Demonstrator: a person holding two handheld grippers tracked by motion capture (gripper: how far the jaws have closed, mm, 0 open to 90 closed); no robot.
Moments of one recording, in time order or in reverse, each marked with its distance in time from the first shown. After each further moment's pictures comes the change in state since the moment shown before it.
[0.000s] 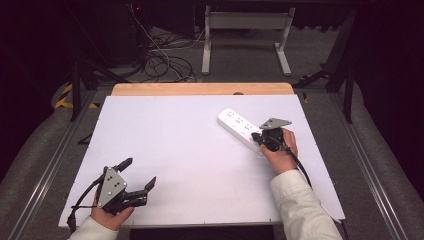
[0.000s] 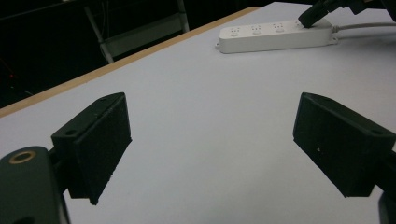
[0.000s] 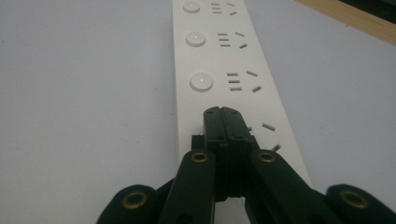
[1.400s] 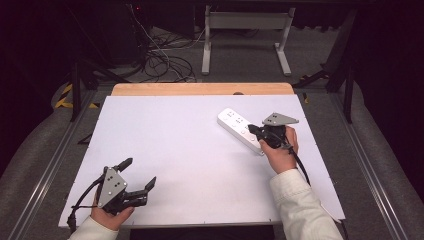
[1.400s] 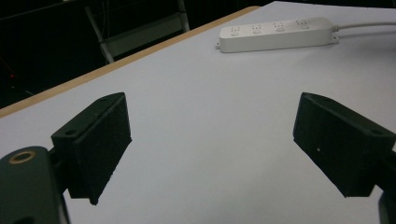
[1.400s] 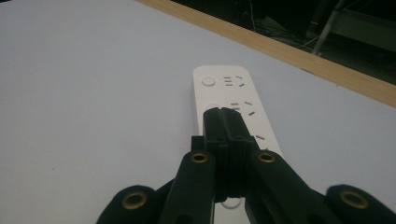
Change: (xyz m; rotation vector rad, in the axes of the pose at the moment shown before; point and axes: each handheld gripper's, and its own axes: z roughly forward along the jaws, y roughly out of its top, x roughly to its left) left arm 0.000 0.000 0.000 -0.001 0.002 -0.002; right arm 0.009 0.022 -0.023 -0.186 0.035 0.031
